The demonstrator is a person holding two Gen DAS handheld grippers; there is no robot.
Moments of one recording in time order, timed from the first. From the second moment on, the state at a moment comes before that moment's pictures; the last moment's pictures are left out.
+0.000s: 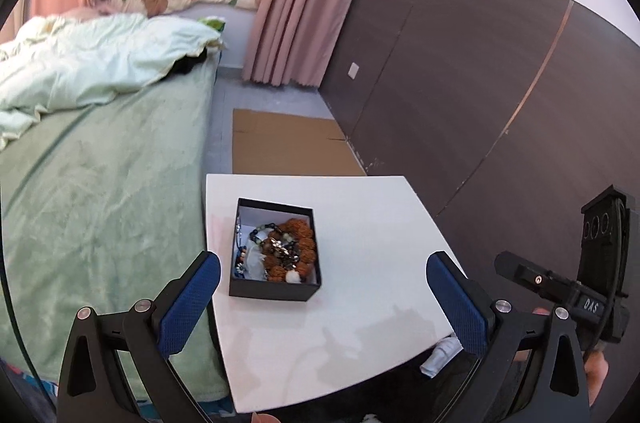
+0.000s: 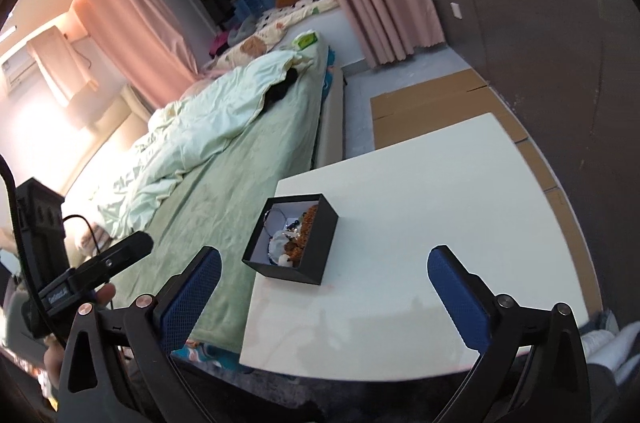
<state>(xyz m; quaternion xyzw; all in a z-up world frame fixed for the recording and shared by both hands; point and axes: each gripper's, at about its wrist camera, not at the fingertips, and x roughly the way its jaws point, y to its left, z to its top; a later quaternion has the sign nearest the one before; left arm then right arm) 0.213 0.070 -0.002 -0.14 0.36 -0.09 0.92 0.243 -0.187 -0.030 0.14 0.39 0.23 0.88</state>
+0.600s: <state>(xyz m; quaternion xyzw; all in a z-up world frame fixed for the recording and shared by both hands) 0.120 0.012 0.014 -0.09 0.31 -0.04 0.94 0.150 -0.212 -0.018 0.11 0.35 0.20 0.91</state>
